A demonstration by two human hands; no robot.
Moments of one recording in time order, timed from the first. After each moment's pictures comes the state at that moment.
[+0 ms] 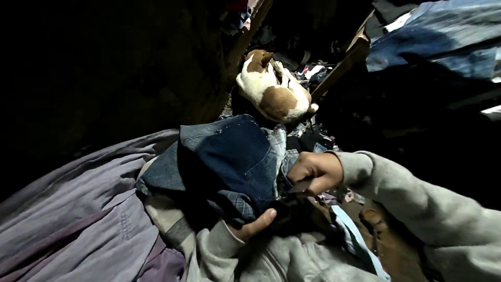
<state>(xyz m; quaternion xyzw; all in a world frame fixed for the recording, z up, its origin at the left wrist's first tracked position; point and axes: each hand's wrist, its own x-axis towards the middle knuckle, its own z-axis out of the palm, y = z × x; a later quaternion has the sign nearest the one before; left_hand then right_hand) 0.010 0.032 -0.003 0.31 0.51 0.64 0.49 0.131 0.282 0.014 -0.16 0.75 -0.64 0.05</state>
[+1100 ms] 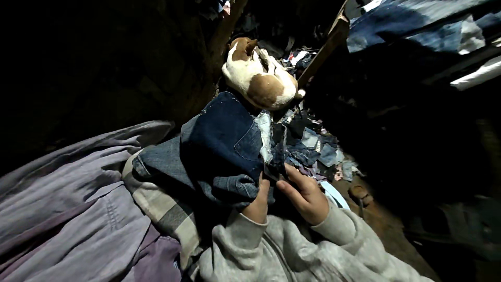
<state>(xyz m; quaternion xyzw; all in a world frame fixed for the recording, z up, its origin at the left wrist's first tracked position) 0.077 0.061 0.004 0.11 0.65 0.68 0.32 0.189 0.130 -0.013 0.31 0.79 -0.45 -0.25</state>
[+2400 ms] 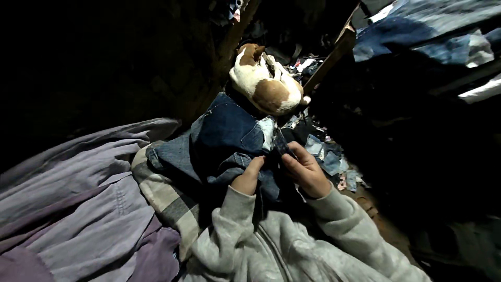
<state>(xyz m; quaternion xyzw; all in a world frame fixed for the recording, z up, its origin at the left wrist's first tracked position) 0.028 0.089 0.041 0.07 0.60 0.55 0.58 0.161 0.171 0.001 0.27 0.57 -0.72 -0.29</state>
